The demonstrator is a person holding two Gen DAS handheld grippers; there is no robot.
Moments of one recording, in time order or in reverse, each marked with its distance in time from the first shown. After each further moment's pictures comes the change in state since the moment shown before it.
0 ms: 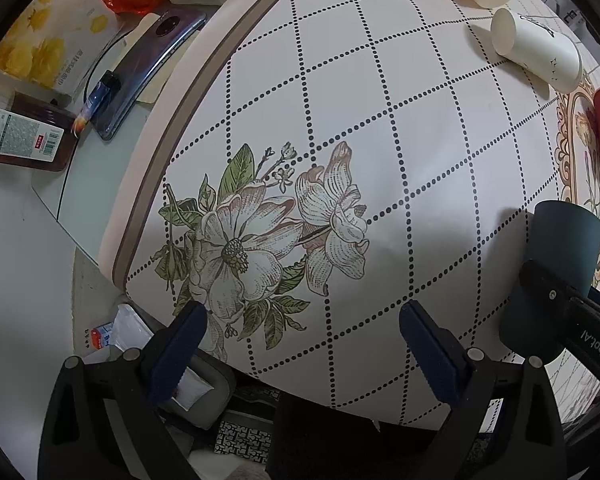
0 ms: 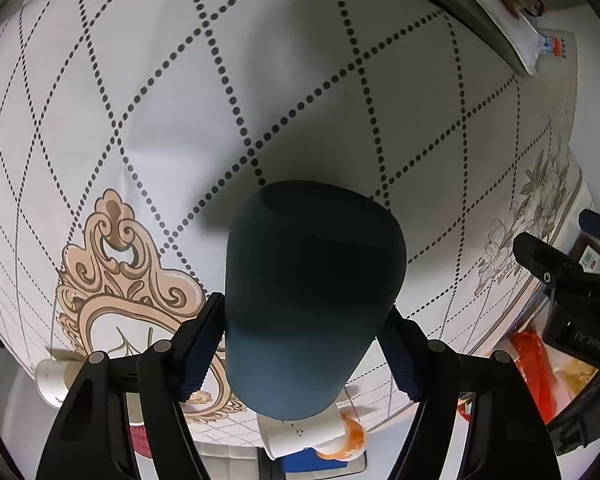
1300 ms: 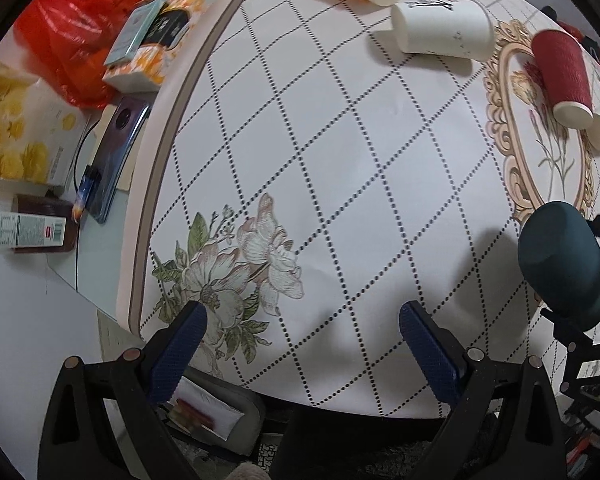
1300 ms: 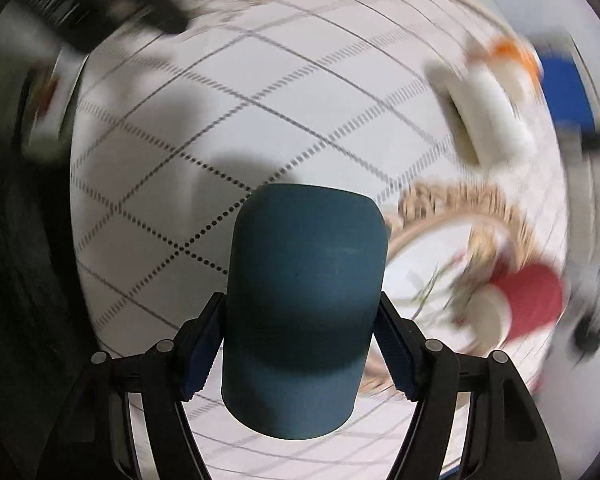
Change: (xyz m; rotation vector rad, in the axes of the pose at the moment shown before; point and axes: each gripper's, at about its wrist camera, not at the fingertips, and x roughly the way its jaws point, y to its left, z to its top) left arm -0.043 -0.065 0.002 0.228 -0.082 0.051; right arm -0.009 -0.012 -0.101 1.901 -0.013 0.568
